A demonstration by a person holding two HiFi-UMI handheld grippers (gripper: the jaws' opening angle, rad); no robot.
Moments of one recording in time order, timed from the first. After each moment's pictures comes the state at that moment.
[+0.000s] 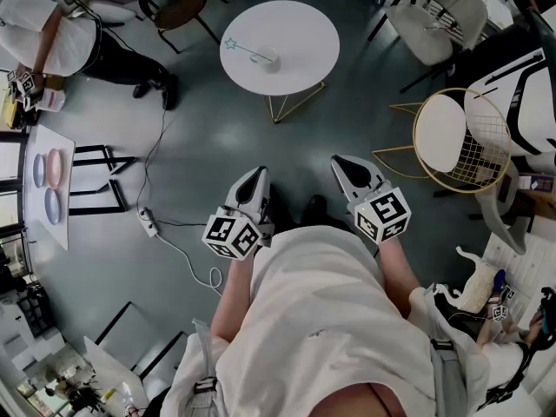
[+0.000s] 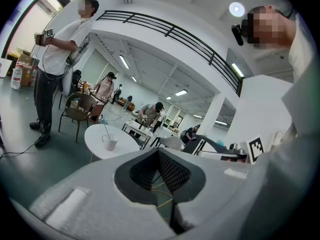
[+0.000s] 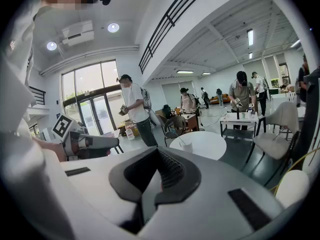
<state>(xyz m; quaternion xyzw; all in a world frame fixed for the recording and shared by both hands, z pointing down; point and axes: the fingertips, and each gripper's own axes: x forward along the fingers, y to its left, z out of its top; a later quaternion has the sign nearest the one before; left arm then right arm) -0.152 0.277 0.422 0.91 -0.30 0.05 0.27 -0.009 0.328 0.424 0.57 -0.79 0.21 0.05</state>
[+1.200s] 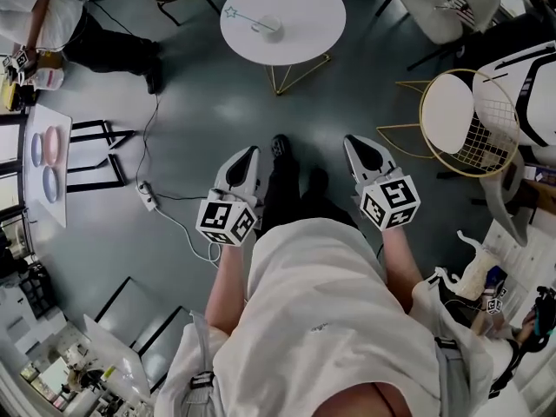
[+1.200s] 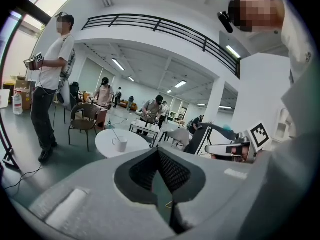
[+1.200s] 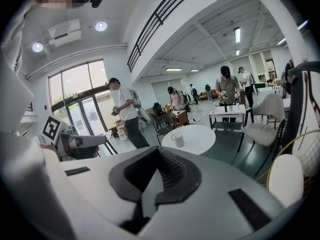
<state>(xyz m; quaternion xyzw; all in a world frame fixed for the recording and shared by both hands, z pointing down) -0.172 0.285 0.422 0.92 -0.32 0.11 0.19 0.007 0.347 0.443 0.61 -0.75 0.25 0.04</state>
